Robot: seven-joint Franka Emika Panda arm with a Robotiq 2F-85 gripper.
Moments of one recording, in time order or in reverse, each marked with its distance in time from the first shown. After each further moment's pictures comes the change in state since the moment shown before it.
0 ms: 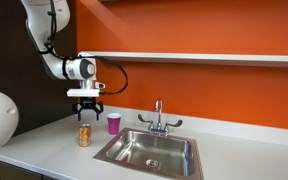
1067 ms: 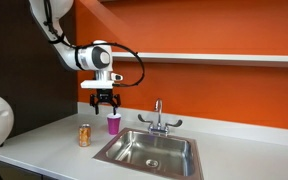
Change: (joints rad) arm -0.093 -0.161 -0.116 -0.057 -0.029 -0.063 0.052
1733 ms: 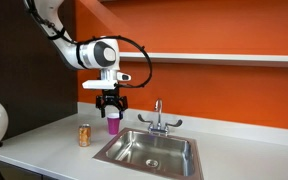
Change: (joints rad) arm -0.083 -0.130 -0.049 -0.120 -0.040 -0.027 0.099
